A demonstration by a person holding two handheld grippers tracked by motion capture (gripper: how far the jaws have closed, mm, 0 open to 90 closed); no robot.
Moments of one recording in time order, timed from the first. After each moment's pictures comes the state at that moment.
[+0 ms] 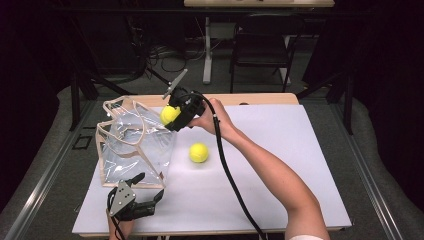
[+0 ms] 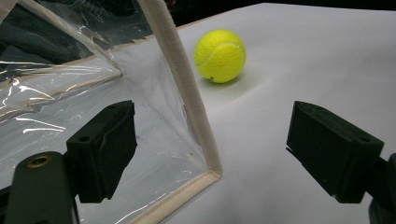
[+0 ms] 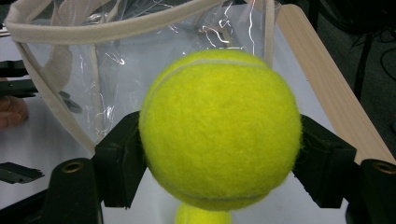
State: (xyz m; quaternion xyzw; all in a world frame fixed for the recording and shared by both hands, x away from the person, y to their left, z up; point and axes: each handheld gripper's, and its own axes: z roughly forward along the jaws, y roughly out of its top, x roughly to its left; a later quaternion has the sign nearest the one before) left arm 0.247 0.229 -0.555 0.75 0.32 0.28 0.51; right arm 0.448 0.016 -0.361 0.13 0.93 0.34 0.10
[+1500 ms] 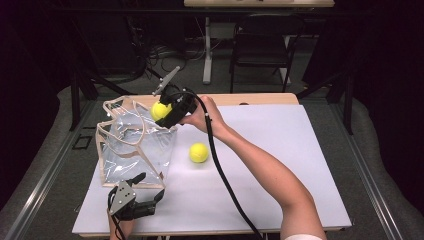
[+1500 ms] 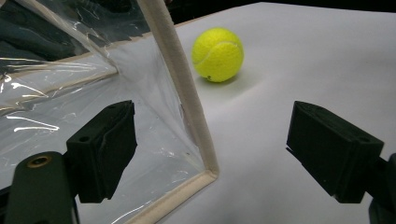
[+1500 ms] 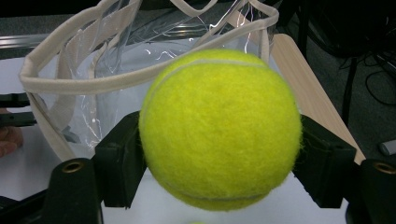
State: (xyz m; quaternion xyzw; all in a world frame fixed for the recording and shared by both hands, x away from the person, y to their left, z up) left arm 0.249 0.228 -0.555 0.75 0.32 0.27 0.51; right arm 0.446 0.034 -0.351 0.12 0.92 0.36 0.12
